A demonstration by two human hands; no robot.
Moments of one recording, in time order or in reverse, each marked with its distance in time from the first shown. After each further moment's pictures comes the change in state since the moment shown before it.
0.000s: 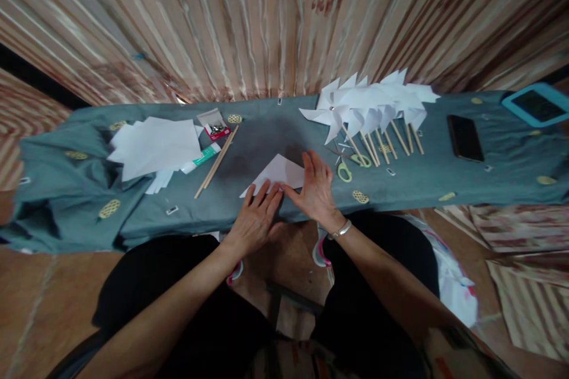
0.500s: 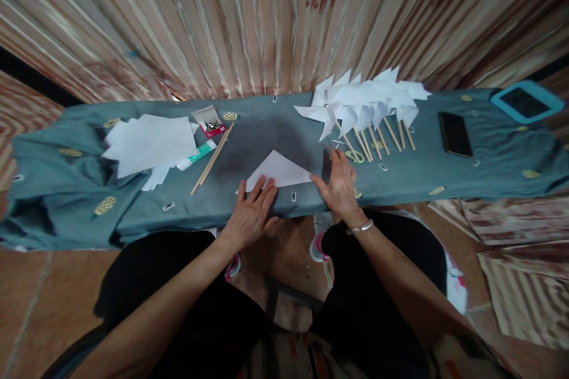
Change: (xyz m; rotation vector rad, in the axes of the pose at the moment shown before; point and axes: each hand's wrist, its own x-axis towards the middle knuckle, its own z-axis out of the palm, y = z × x) left_hand 0.001 0.001 -0.003 -0.013 -0.032 -0.029; right_hand -0.015 0.067 -0.015 0.018 0.078 0.112
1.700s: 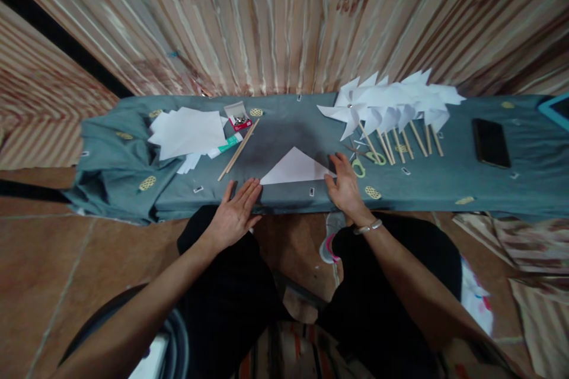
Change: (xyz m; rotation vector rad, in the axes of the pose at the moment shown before) left_hand -0.069 -0.034 -0.017 0.040 0.044 -0.085; right_hand 0.000 -0.012 0.015 0.183 -0.106 -0.066
